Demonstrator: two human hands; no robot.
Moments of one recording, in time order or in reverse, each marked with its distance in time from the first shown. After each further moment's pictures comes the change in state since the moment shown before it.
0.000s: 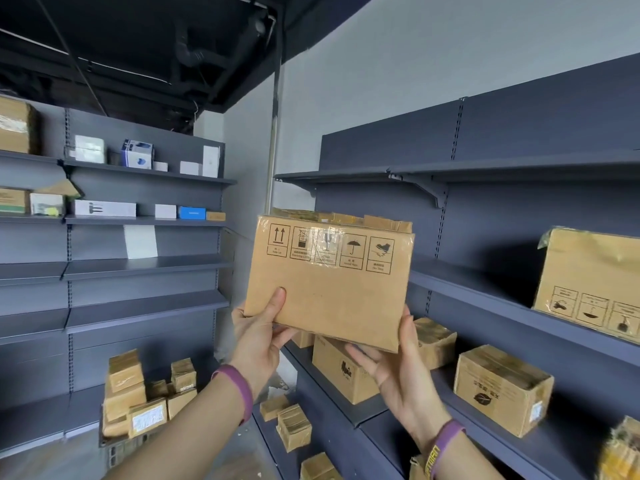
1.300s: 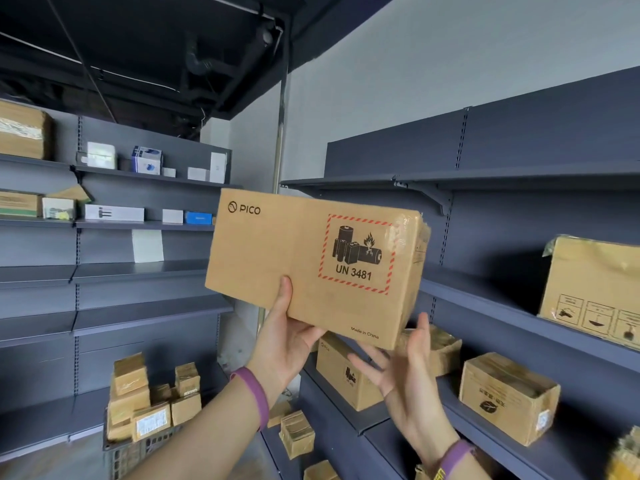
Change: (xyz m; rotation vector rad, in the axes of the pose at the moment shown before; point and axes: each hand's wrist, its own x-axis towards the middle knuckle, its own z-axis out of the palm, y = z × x) left_hand -0.037 0.013 0.025 -0.191 -0.369 -0.105; right_hand -0.021 -0.001 0.020 -0.013 0.002 -0.099
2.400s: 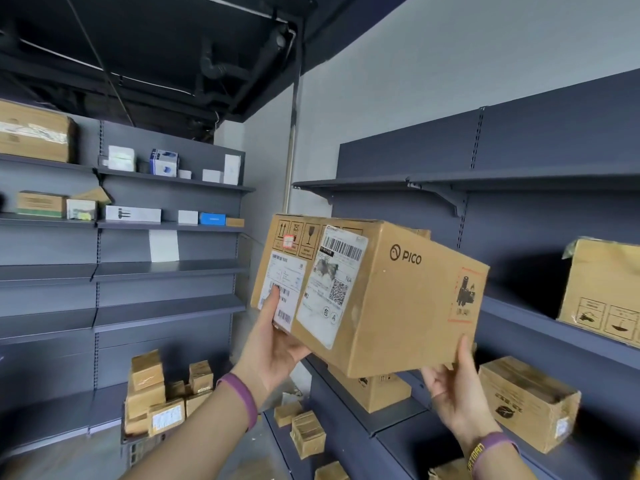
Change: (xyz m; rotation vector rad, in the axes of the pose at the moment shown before) left_hand -0.006 0.023 -0.037 0.071 0.100 -0.101; right_hand 0.020 -0.015 -0.055 0.134 0.376 0.073
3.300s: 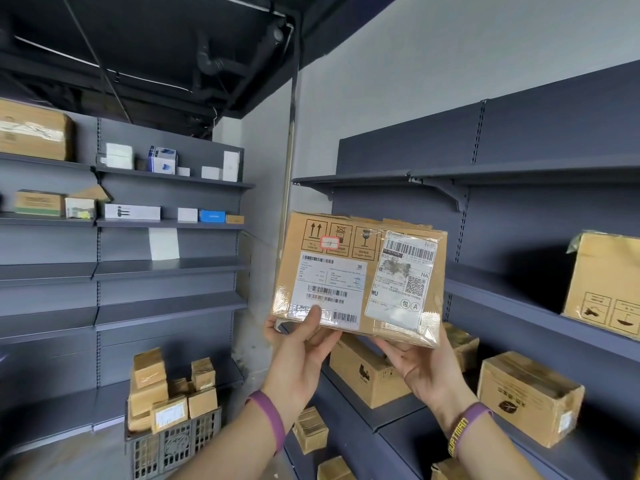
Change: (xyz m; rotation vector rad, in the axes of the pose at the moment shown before) left_hand -0.013 -0.037 0.017 -0.097 0.082 0.197; right_hand -0.007 0.010 0.052 -0.080 -0.199 0.202
